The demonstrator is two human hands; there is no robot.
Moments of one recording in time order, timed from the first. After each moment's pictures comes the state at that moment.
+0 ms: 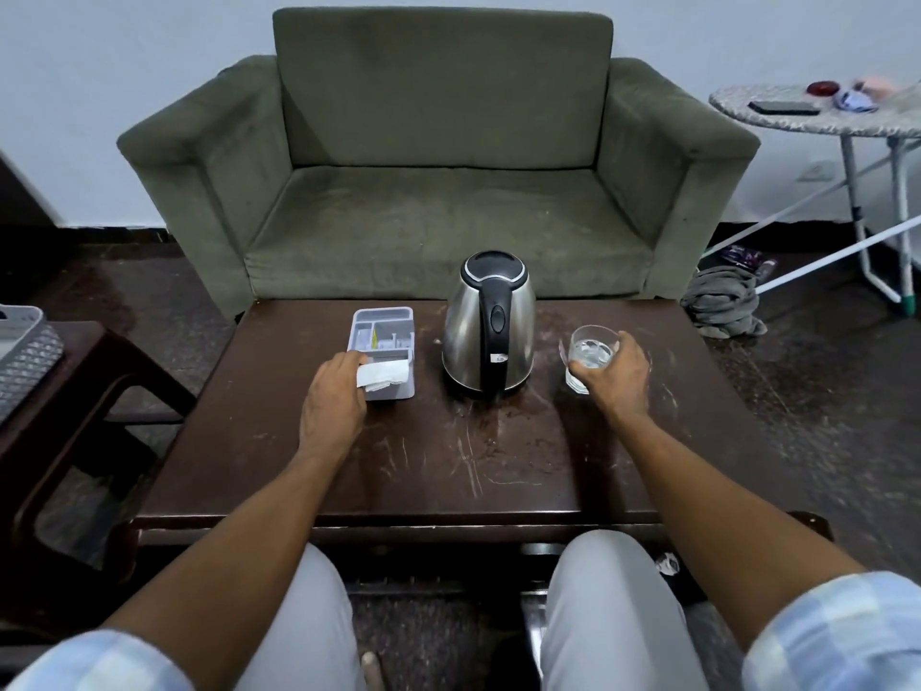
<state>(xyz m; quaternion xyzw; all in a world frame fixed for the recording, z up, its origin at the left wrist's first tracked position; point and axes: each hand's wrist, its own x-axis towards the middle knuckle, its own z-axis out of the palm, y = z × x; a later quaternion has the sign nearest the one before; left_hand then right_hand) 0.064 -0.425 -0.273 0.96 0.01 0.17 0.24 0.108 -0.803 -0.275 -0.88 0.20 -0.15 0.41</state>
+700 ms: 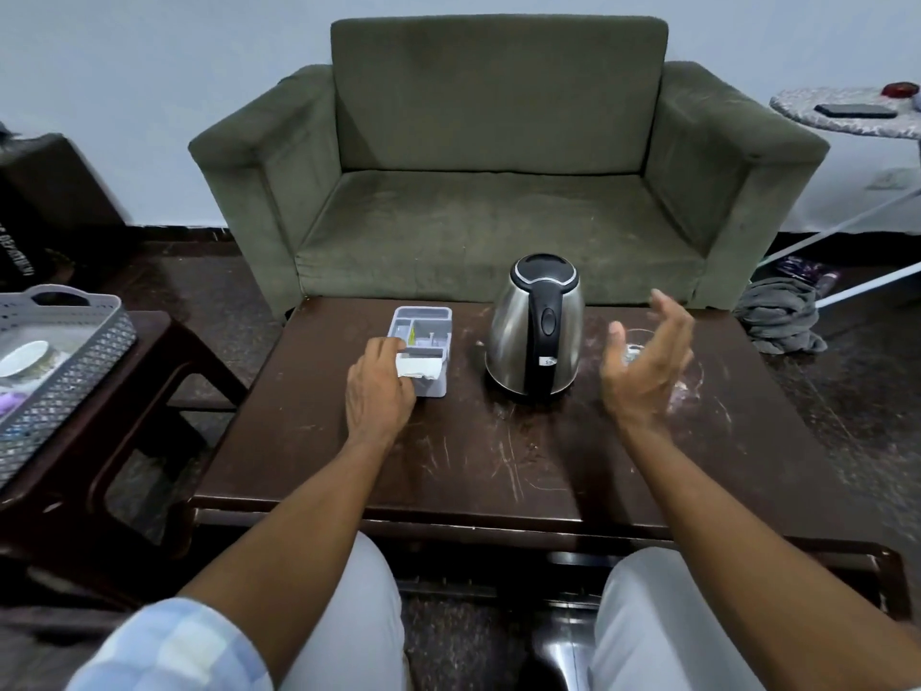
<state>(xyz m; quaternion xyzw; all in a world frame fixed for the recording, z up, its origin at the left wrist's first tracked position) 0.066 -0.428 -0.262 0.95 0.05 0.21 0.22 0.089 -0.737 -0.241 -0.80 0.05 -0.46 0.39</state>
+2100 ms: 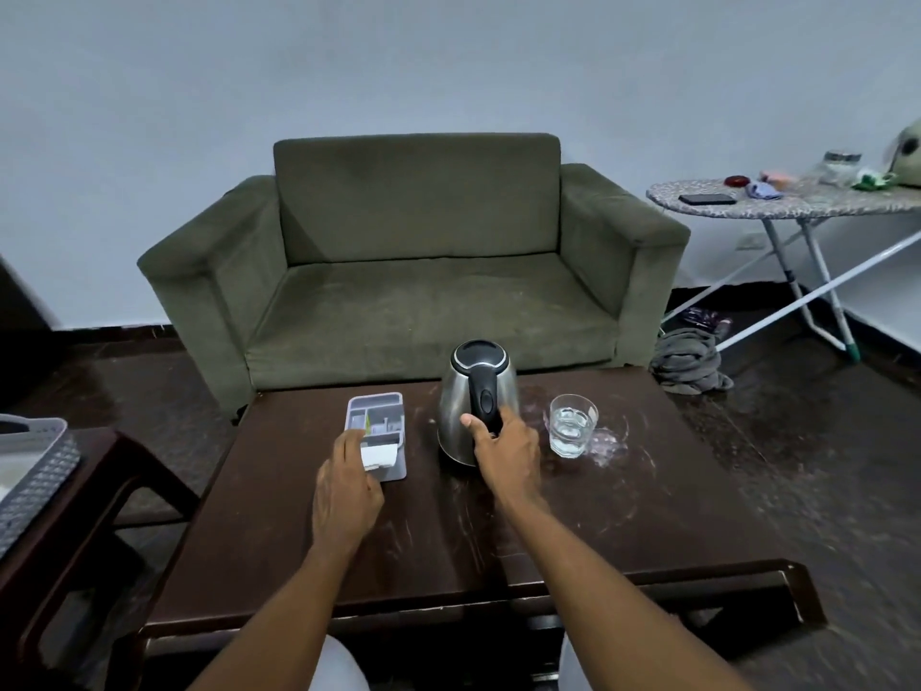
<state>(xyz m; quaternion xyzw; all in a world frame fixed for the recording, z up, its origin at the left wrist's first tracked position) 0.051 -0.434 -0.261 0.95 0.01 0.16 0.26 0.050 -0.656 -0.197 -0.87 0.14 -0.14 0.46</state>
